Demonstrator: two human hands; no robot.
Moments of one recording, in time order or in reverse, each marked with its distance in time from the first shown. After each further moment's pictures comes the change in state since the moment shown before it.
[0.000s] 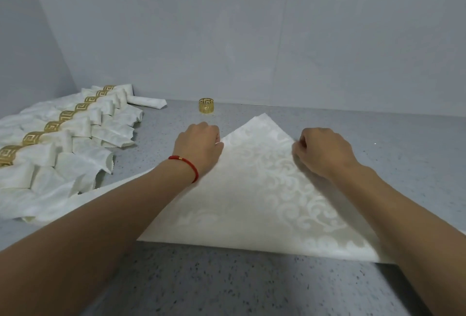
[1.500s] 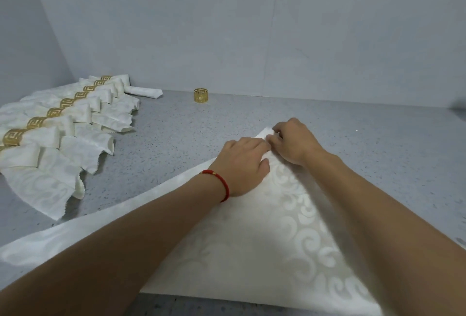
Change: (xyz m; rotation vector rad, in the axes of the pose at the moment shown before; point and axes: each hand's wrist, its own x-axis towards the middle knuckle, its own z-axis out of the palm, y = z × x) left_hand -0.060 0.078 0.032 -0.114 -0.083 0.413; right_hand -0.013 -0.020 0.006 0.273 -0.096 -0.028
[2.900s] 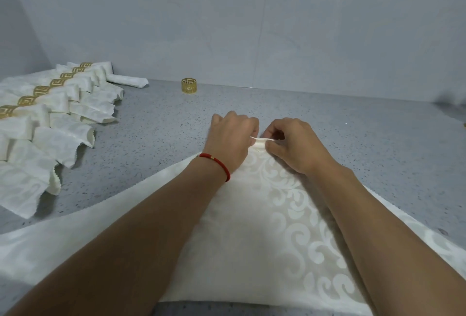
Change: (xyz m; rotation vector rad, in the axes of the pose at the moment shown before) left_hand 0.026 0.012 -0.021 0.129 0.133 -0.167; right_hand -0.039 0.012 -0.011 0.134 0.084 -0.191
